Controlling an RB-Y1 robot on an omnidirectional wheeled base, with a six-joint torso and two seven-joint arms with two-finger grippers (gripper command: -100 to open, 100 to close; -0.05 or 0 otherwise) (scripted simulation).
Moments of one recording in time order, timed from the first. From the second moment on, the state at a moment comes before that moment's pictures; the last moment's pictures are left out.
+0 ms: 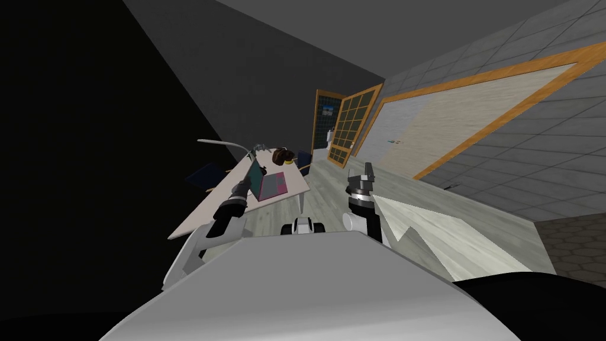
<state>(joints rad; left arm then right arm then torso) 0.48 0.19 0.10 -2.44 -0.31 0.47 -0.18 0.49 0.04 -0.04 -2.29 -0.08 -0.44 0.01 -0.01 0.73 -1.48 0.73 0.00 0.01</state>
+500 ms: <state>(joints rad) 0.50 0.26 0.11 -2.40 -0.38 0.46 -0.26 0.49 0.04 -0.04 -2.29 -0.08 -0.44 0.01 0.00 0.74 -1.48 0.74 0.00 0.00</state>
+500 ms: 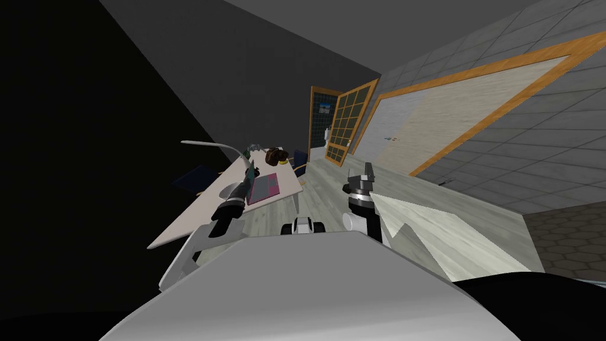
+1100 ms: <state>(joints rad) 0.47 0.30 0.13 -2.26 -0.48 0.38 -0.34 0.49 0.04 -0.04 -2.29 -0.08 -0.44 0.01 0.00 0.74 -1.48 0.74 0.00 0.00</state>
